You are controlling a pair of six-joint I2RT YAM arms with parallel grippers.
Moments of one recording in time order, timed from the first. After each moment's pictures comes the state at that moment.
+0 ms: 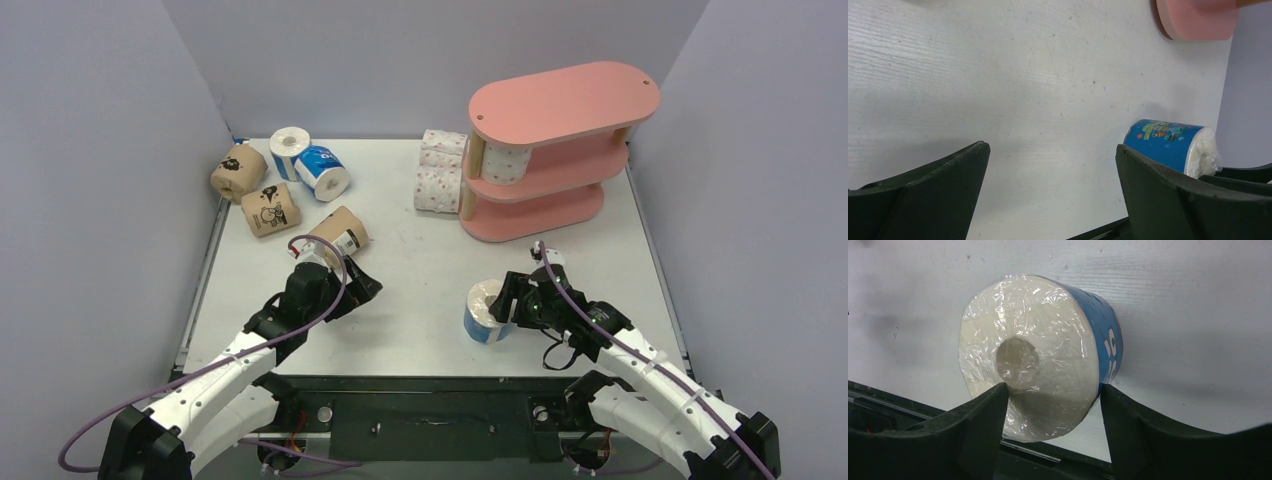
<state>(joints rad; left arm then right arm) -0.52 0.85 0.42 -0.18 -0.04 -0.94 0.59 0.80 0.56 -0.58 0.03 0.66</state>
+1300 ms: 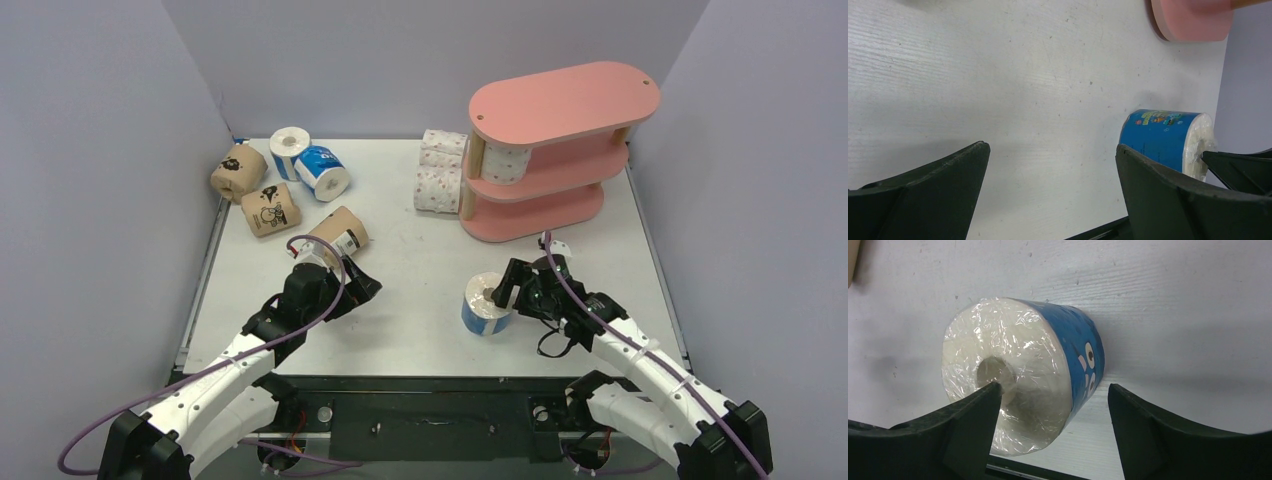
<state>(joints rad) -0.52 0.83 0.42 -0.19 -0.04 -0.93 0.52 0.88 0.58 -0.52 0.07 0.69</state>
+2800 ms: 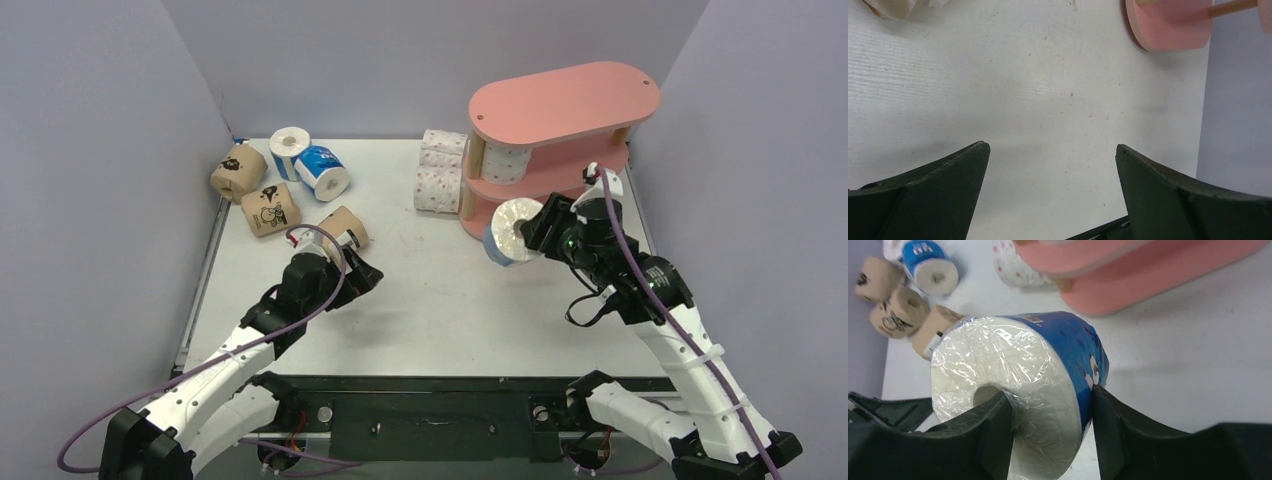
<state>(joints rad) -0.51 0.84 0.48 -0.20 -0.04 -0.92 0.49 0.91 1.15 -0.79 0.20 0.59</state>
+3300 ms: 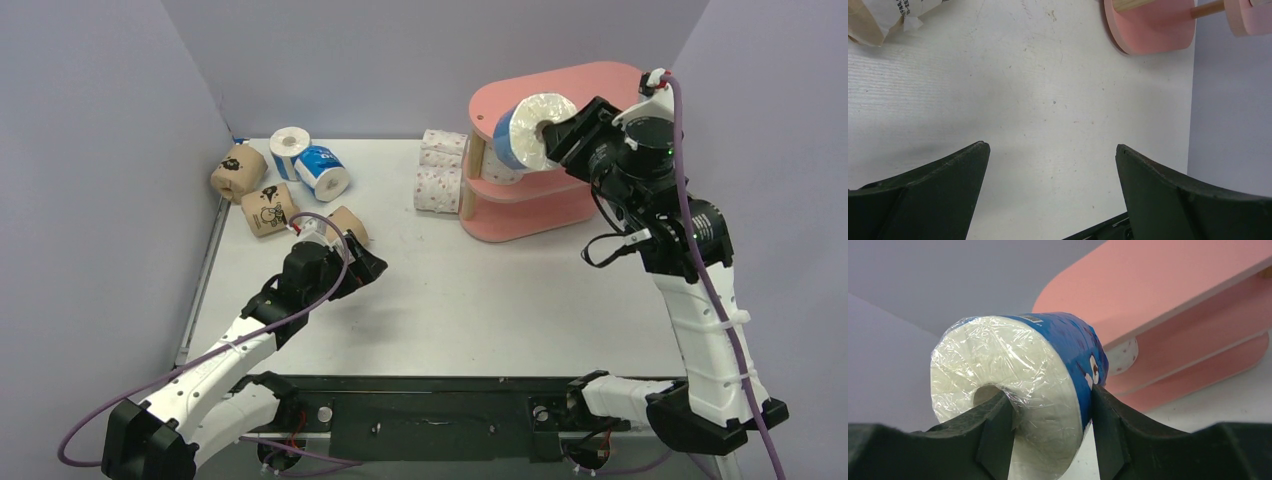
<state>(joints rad) -0.51 0.91 0.59 -0.20 -0.01 -0.90 0.43 1.18 1.80 -0.82 0.27 0.59</state>
